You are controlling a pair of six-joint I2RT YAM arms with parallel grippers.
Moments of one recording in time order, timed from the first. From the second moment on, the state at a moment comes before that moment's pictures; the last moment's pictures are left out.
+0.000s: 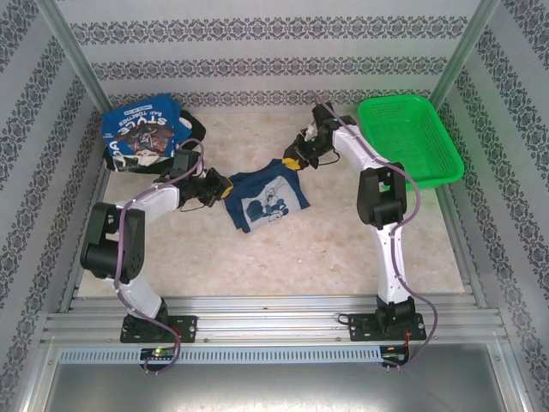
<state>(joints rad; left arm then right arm) -0.14 1.73 1.03 -0.14 0.54 -1.06 0.24 2.44 2.19 -0.95 -0.78 0.72</state>
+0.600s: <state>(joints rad) -0.10 1.44 1.15 -0.41 0.41 -0.92 0.23 2.09 1.98 -0.95 -0.75 0.55</state>
